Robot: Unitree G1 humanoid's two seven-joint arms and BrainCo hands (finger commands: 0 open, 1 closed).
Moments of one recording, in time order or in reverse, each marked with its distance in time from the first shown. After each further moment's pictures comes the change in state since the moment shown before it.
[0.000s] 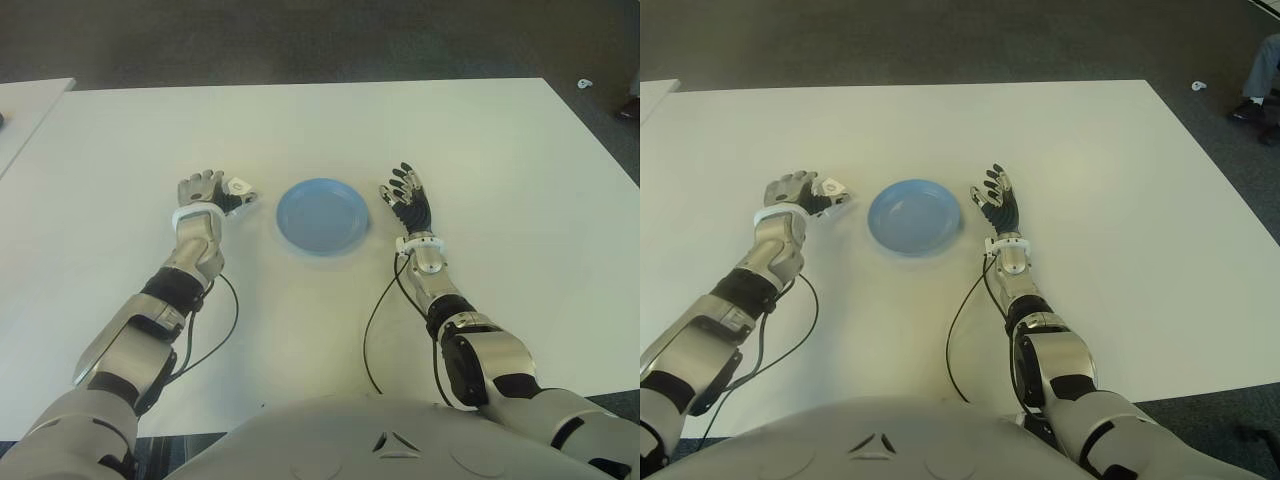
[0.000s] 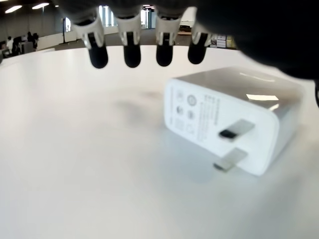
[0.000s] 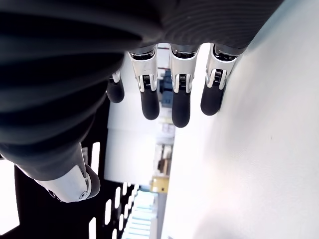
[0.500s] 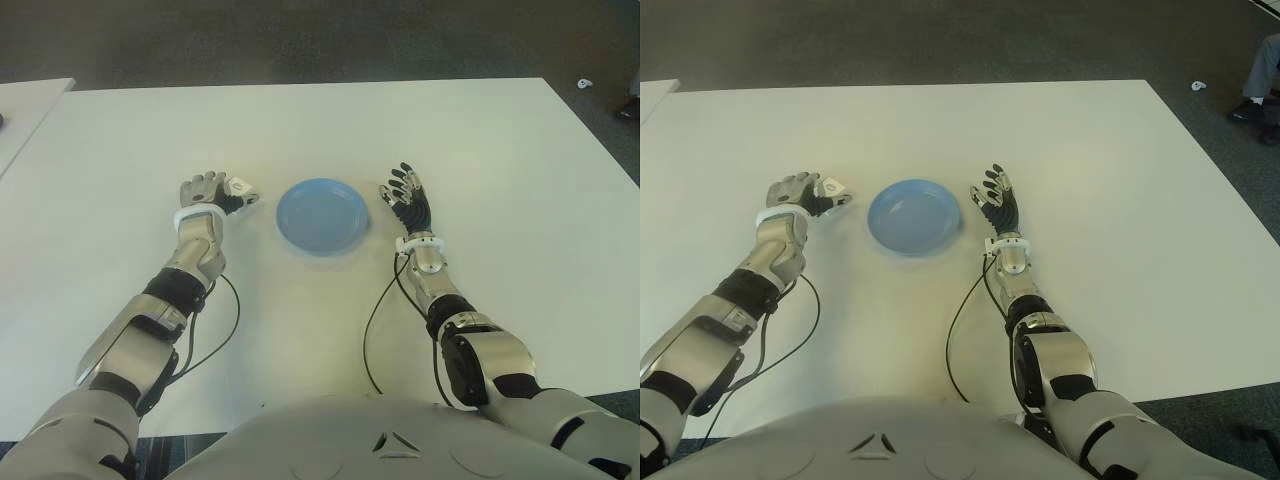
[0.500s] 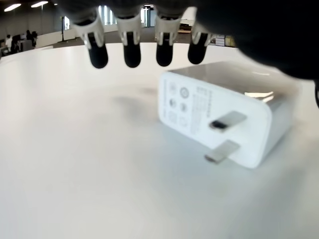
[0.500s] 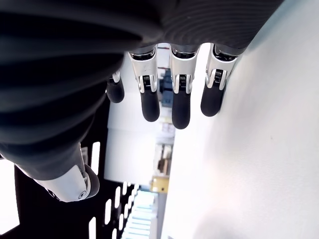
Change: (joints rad) left arm 0.000 -0.010 0.000 0.006 0.000 -0.003 0.000; right arm 0.000 0.000 0.002 0.000 0.000 0.000 -0.001
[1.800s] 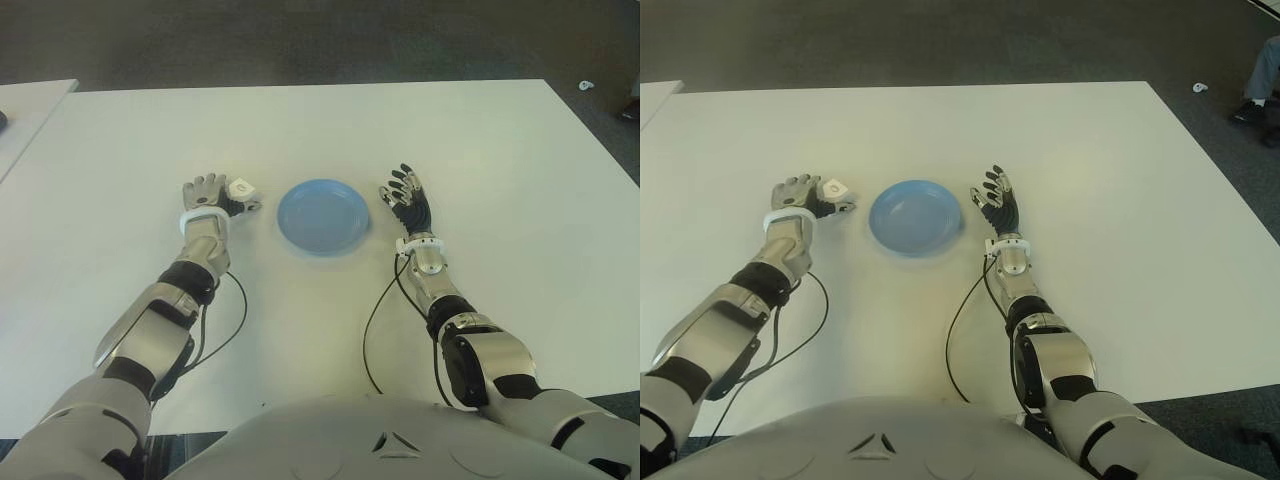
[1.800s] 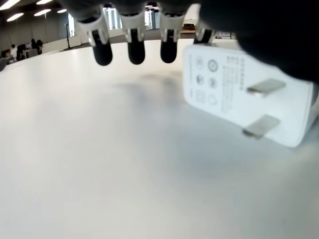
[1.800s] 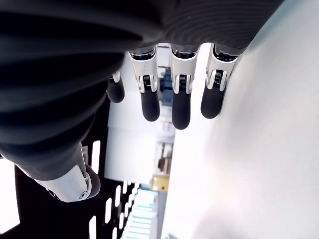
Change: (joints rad) left arm -0.081 -0.069 -0.037 0.271 0.010 -0.068 0.107; right arm 0.004 -0.002 0.002 0.000 -0.001 0.000 0.002
